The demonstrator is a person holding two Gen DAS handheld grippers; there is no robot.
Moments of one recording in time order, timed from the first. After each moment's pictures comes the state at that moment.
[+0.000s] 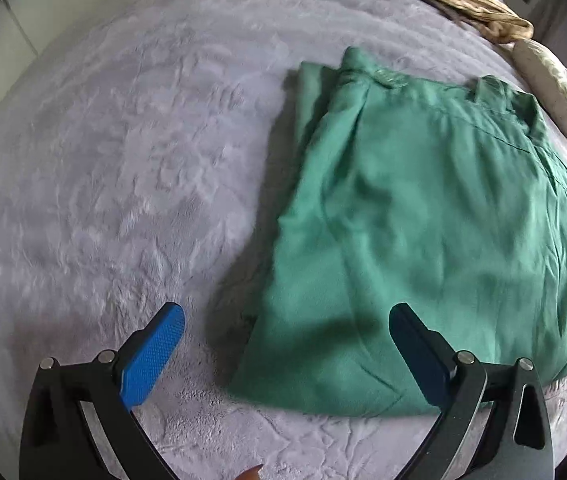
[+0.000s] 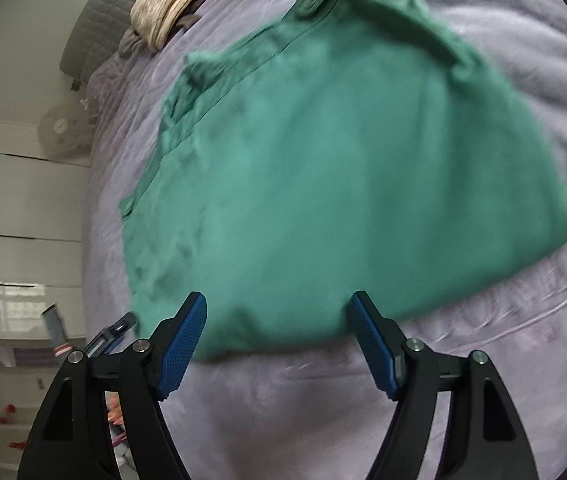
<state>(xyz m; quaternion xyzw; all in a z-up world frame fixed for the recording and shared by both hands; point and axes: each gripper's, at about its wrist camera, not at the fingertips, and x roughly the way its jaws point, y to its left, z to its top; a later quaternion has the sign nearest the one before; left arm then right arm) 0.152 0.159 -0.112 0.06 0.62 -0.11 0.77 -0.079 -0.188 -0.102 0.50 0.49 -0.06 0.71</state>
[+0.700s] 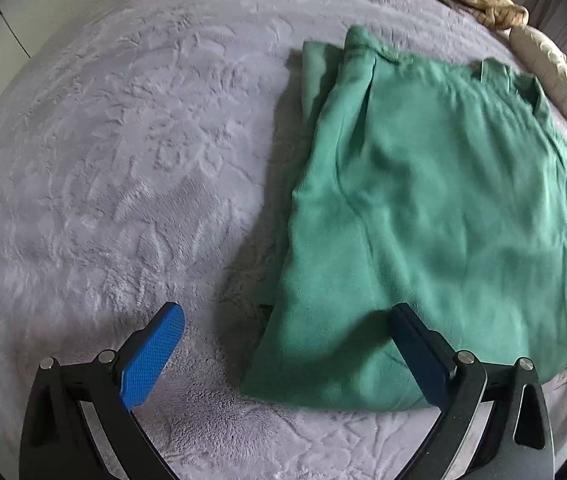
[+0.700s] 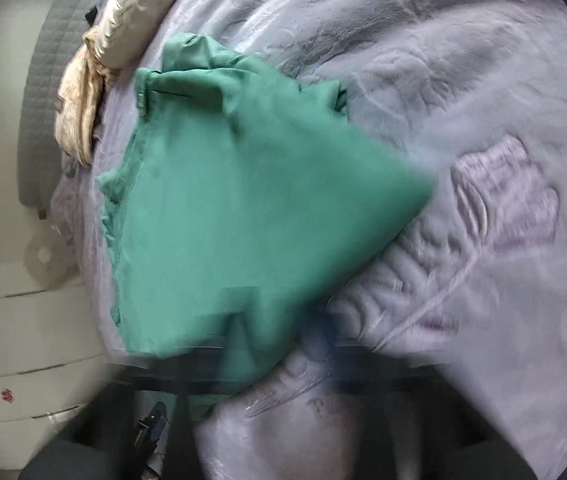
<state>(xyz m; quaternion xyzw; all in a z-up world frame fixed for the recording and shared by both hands) 0.149 0.177 -0.143 0.08 0.61 -0.12 0.77 -0.145 -0.254 -0.133 0.60 0.42 -0.22 0.65</state>
